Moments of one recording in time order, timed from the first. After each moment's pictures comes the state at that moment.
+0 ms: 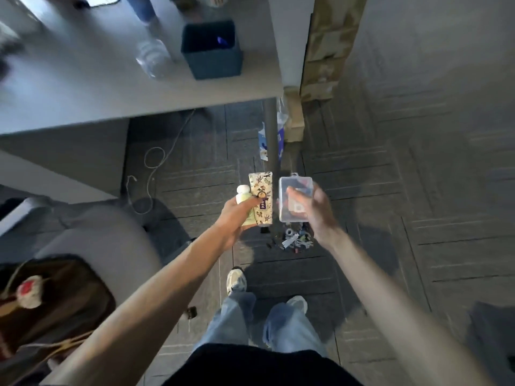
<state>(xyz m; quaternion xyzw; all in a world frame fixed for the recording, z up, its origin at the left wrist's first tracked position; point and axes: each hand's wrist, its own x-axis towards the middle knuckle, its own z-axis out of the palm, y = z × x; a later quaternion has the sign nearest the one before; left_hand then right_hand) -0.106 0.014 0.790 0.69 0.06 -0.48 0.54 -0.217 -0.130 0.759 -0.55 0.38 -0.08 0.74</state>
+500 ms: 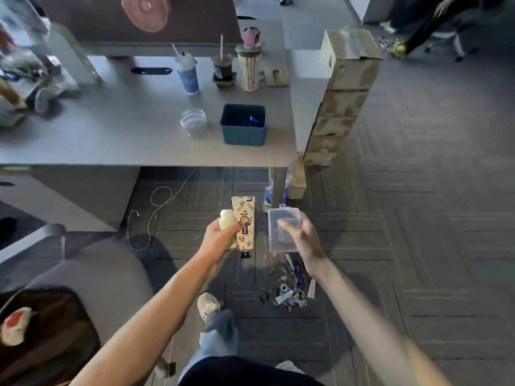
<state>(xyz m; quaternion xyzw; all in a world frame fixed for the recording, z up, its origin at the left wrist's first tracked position) -0.032 0.055 0.848 0.69 0.02 -0.36 0.63 -0.143 -0.109 0.841 -0.62 0.32 -0.06 0.72</state>
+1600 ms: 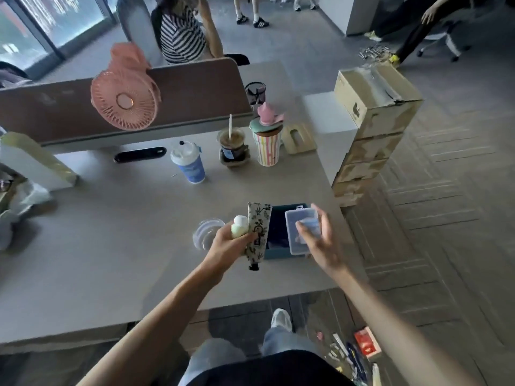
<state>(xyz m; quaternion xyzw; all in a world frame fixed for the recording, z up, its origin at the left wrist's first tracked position) 0.386 -0.085 0.861 0.72 -0.14 -0.37 0.57 0.249 -0.251 0.822 -0.67 0.34 -0.18 0.64</state>
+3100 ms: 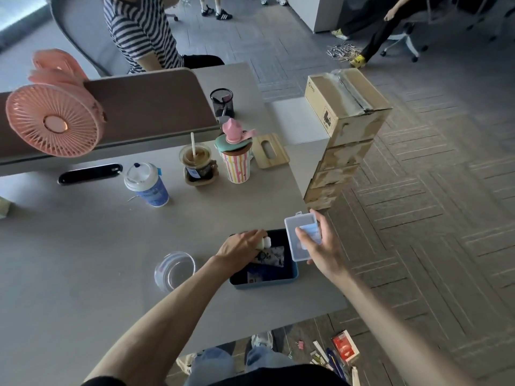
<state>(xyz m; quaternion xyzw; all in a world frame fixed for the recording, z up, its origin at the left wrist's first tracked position) 0.438 -0.214 0.778 0.78 -0.59 -0.16 0.12 0.255 -0.341 0.821 -0.68 0.41 -0.16 0.58</state>
